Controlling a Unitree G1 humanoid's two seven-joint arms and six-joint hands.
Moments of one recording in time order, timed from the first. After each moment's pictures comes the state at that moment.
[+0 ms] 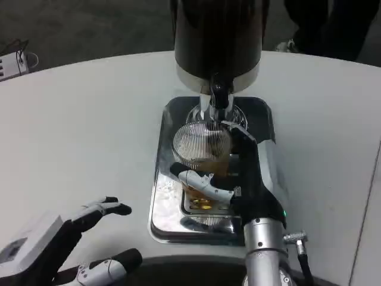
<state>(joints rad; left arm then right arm) 0.14 0.54 0.19 -0.23 0.36 -0.32 -0.21 -0.57 0.09 0.22 0.39 -0.48 -0.06 -0.51</state>
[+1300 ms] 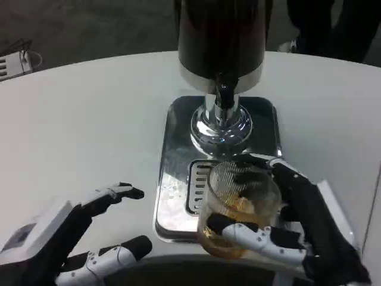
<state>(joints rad) 0.08 0.53 0.17 -0.22 0.33 -0.36 -0.20 0.02 -0.06 0.17 -0.45 -0.33 0.01 -0.04</state>
